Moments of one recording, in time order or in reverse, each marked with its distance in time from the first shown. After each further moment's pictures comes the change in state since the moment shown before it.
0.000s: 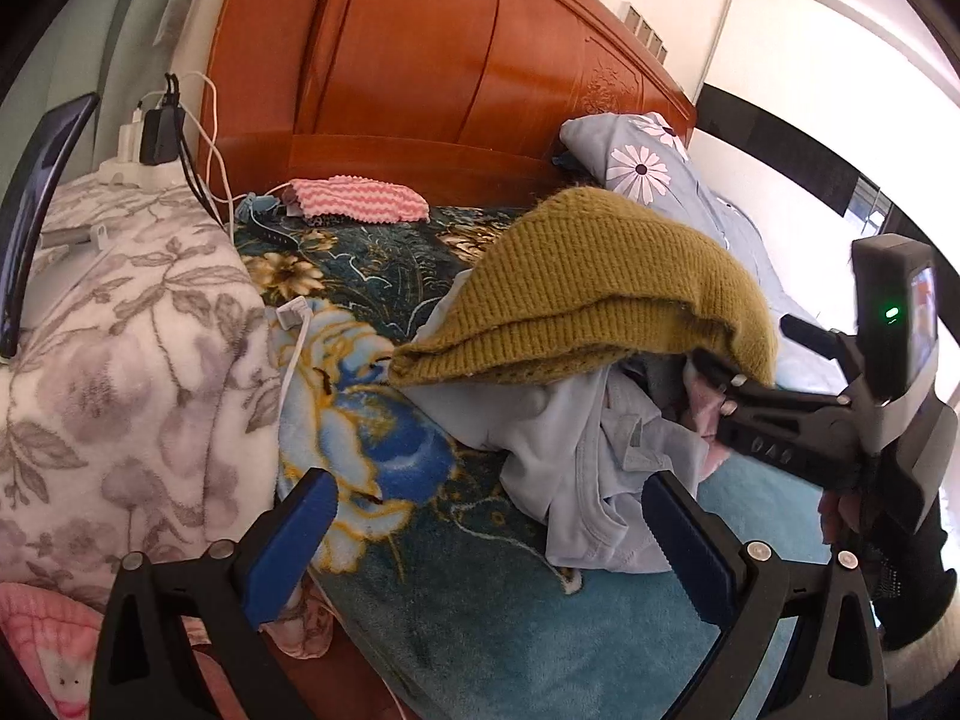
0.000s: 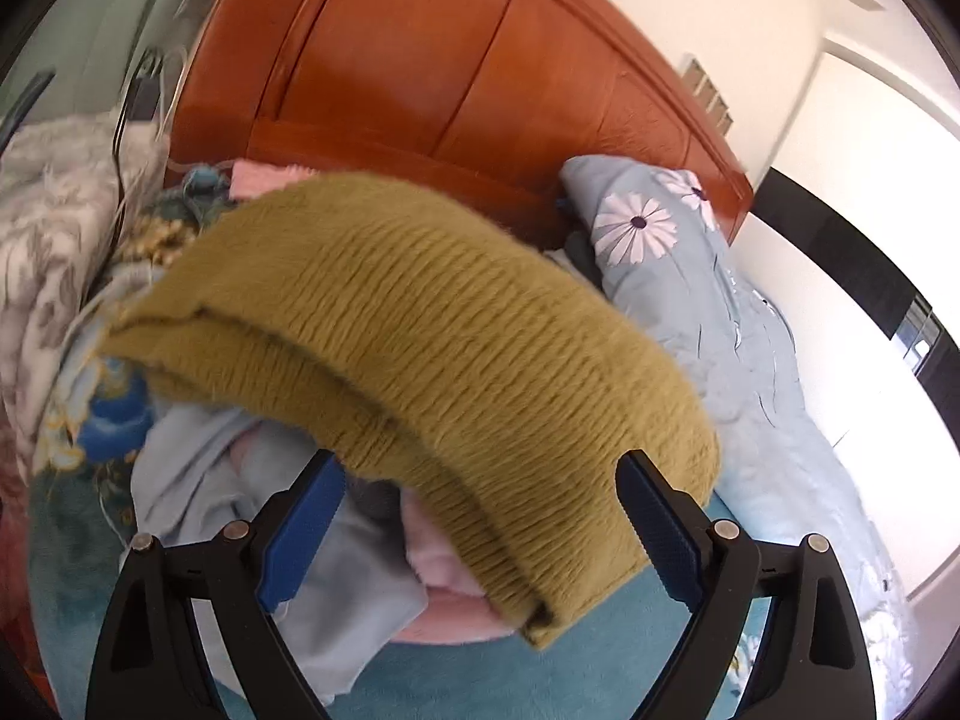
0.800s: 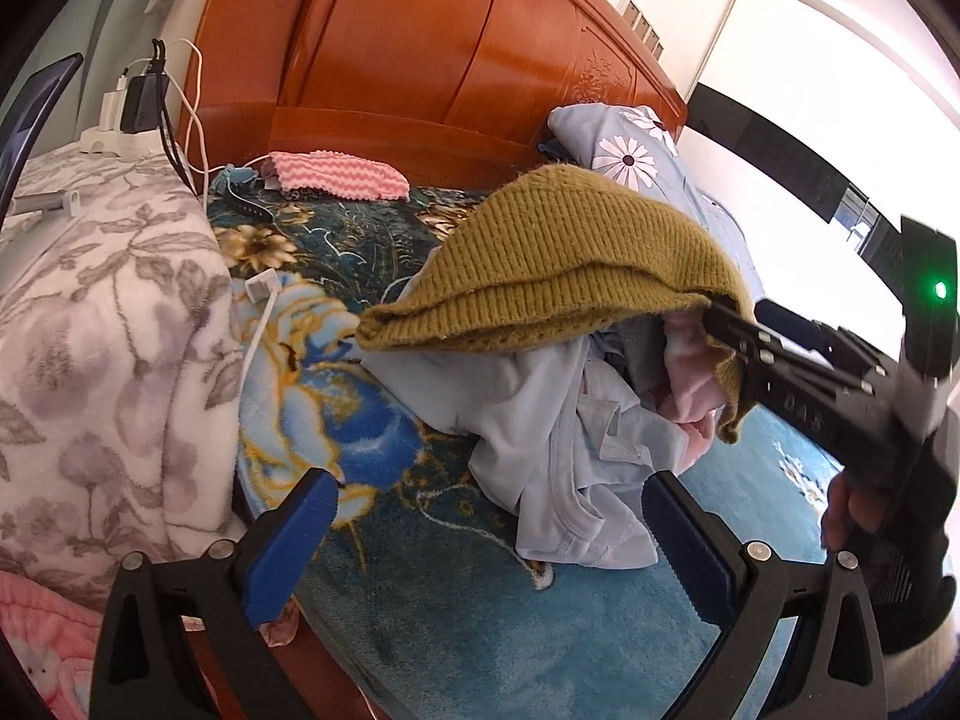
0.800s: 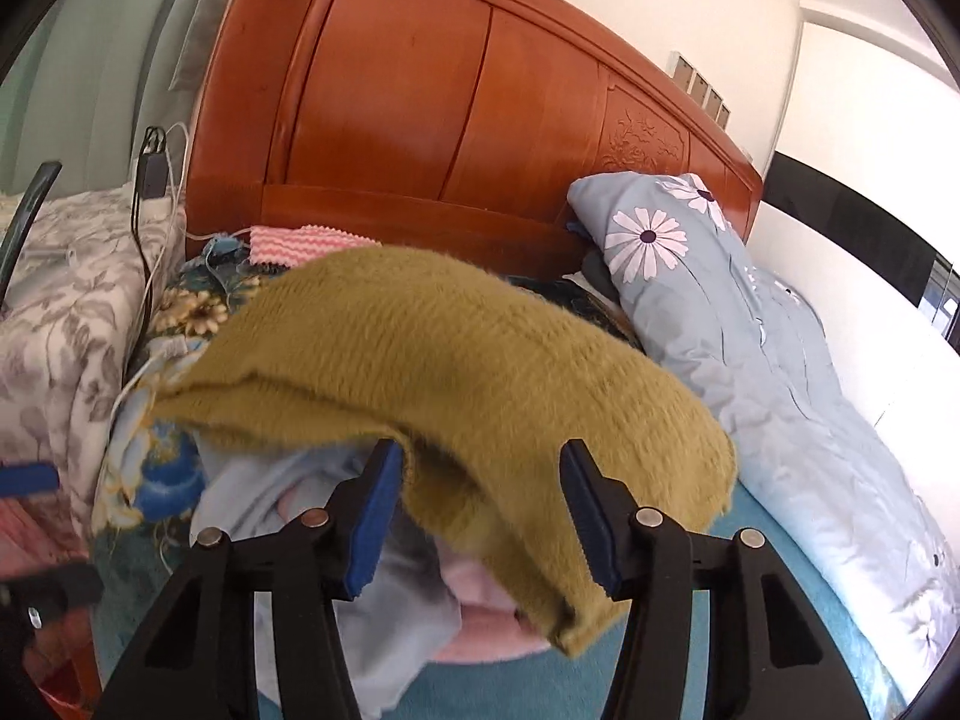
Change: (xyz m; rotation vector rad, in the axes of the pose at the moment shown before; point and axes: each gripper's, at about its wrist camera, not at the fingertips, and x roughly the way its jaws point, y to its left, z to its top) left arm 0.011 -0.006 -0.006 -0.024 0.040 -0.066; right arm -0.014 -0.005 -0.003 0.044 -0.013 0.088
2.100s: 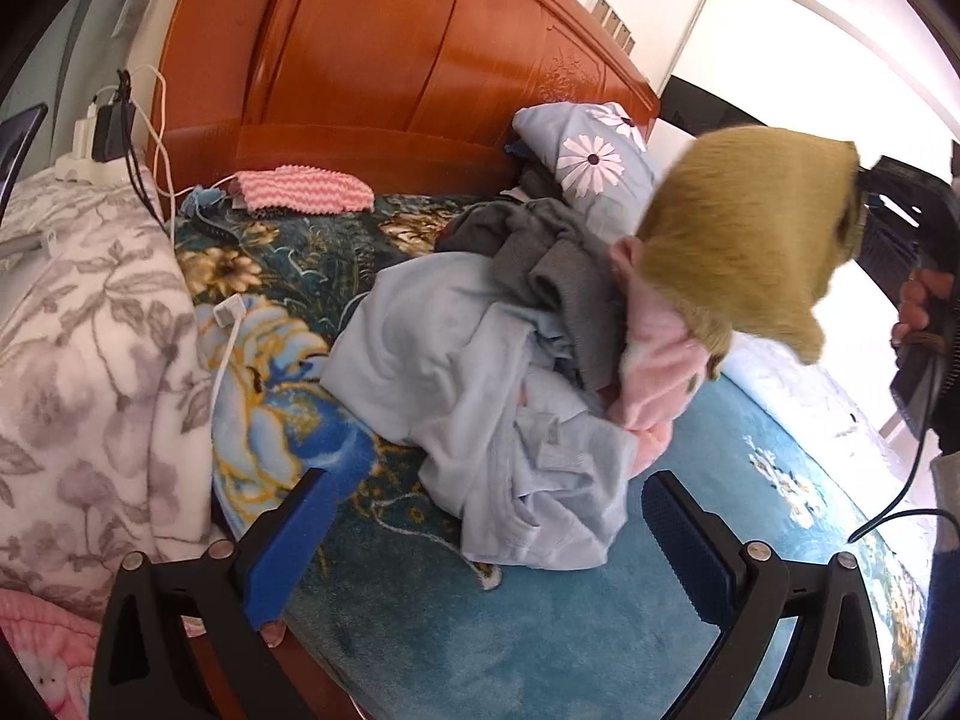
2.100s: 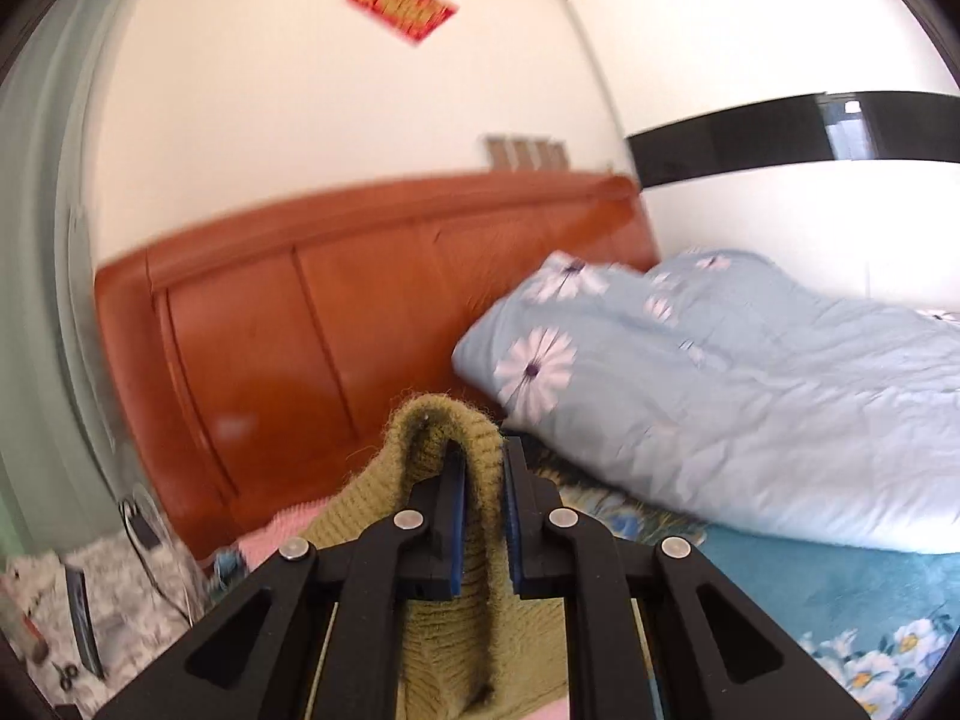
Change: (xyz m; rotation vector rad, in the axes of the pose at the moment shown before) left arm -0.020 -0.029 0.014 0.050 0.008 -0.055; right arm -0.095 -0.211 0.072 0.636 -0.358 0.022
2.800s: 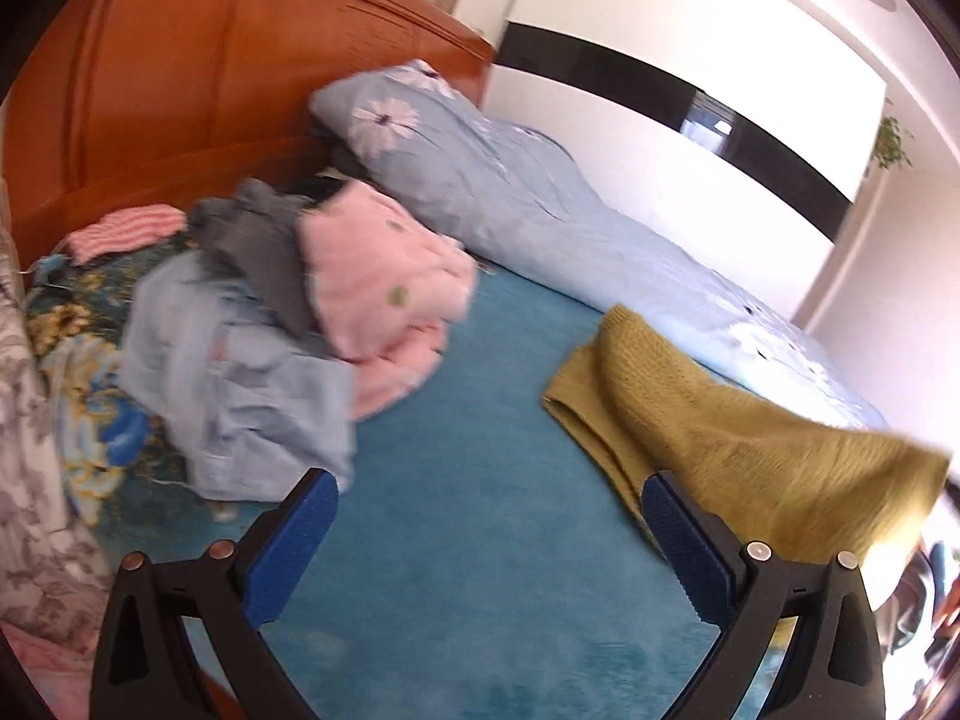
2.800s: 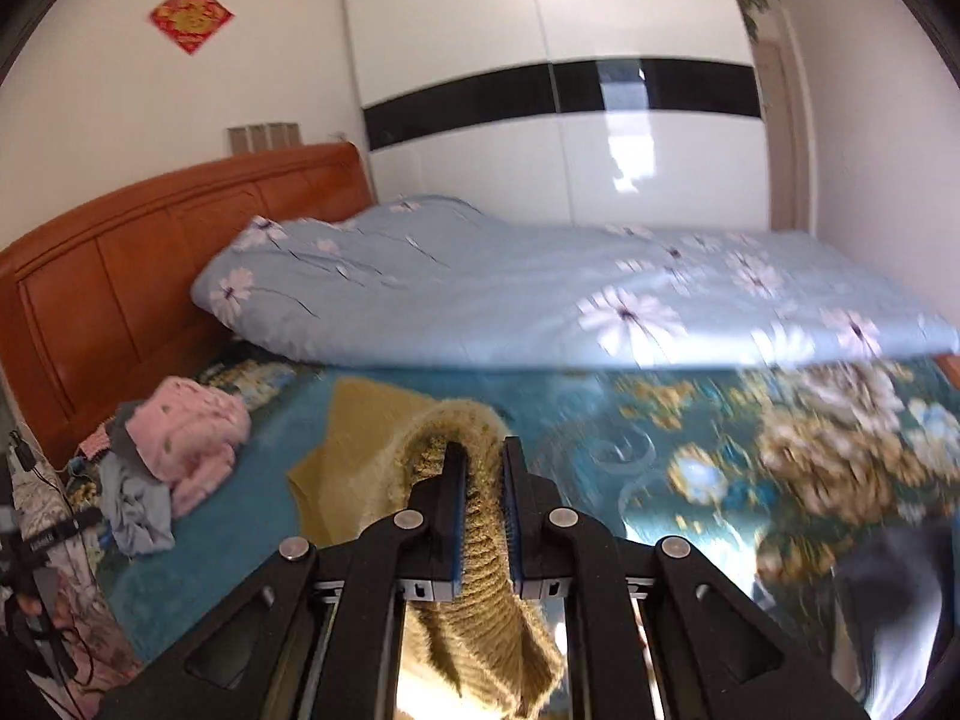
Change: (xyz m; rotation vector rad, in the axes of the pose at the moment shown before) left arm -0.010 -0.173 -0.058 0.251 0.120 -0.226; right arm -0.394 -0.184 -0.141 0.114 0.252 -0.592
